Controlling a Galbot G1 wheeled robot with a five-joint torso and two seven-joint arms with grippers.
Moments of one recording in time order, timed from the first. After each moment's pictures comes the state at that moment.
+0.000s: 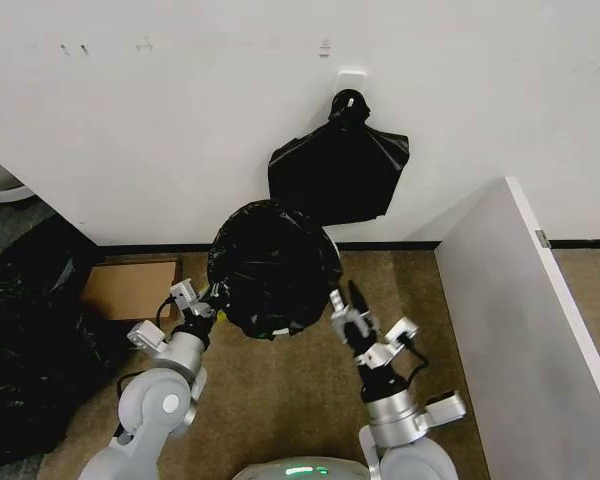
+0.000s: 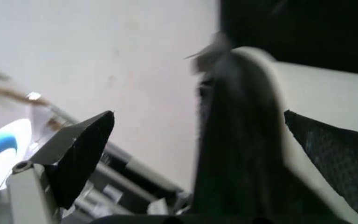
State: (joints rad) left arm 1.29 -1.22 -0.43 -2.06 -1.03 0.19 -0.19; right arm -1.41 1.12 -0.03 2.12 1.01 0.45 -0.25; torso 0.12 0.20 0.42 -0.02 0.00
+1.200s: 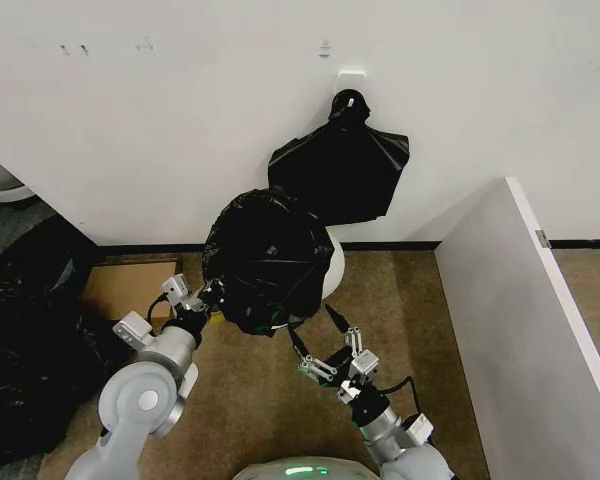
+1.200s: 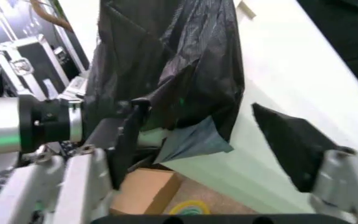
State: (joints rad) left arm 1.31 -1.23 -0.48 -2.15 -1.15 0.28 -0.27; right arm -1.39 1.10 -0.02 1.95 0.40 0.52 -0.11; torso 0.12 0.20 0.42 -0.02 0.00
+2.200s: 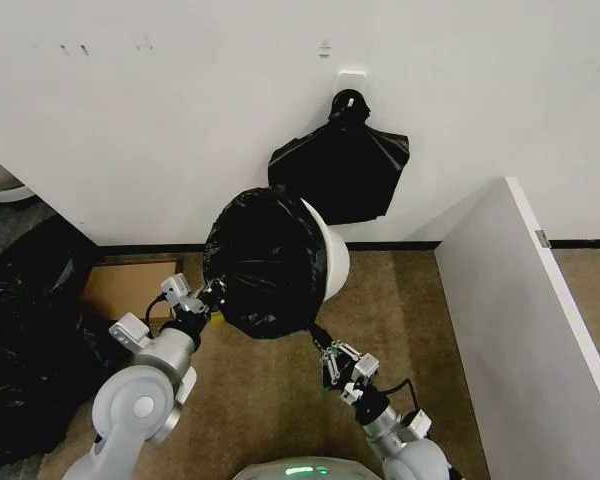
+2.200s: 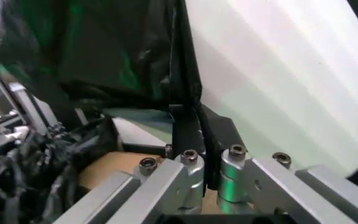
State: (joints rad) left arm 1.36 -1.22 -0.50 -2.25 -1.15 0.32 -0.27; right arm -1.31 1.12 0.01 1.75 0.44 0.61 -0.20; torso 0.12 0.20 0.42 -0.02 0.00
